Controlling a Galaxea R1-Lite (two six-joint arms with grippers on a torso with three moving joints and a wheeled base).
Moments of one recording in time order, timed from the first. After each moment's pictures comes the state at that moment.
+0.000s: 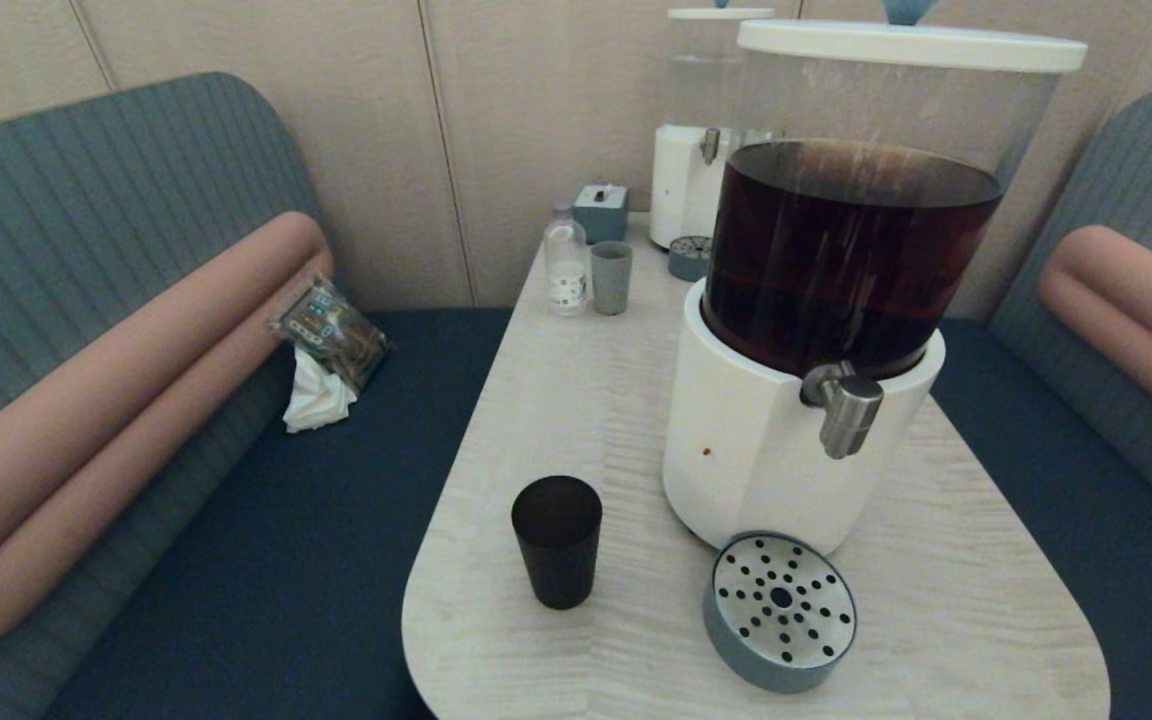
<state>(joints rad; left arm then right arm) 0.01 0.00 0.00 0.01 0.02 -0.05 0.00 0.00 -0.03 0.09 0.01 0.04</state>
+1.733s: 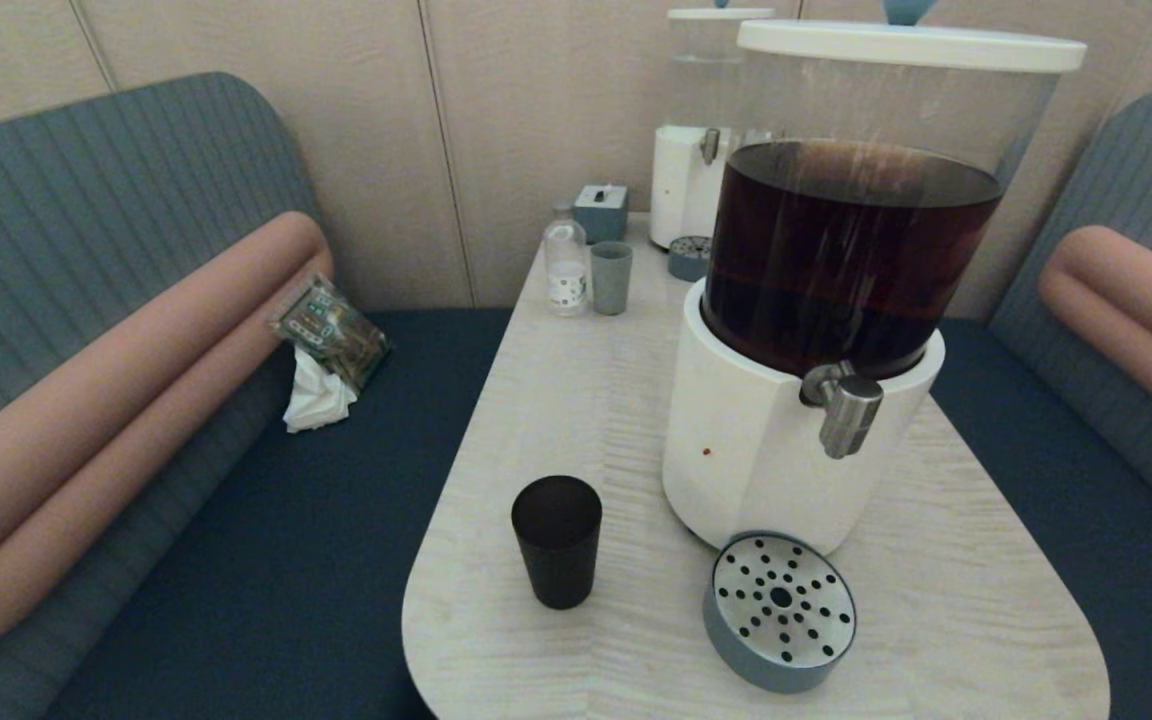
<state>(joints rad) 0.01 0.04 -0.28 0.26 -0.28 -0.03 0.00 0.00 -0.03 0.09 0.01 0.04</state>
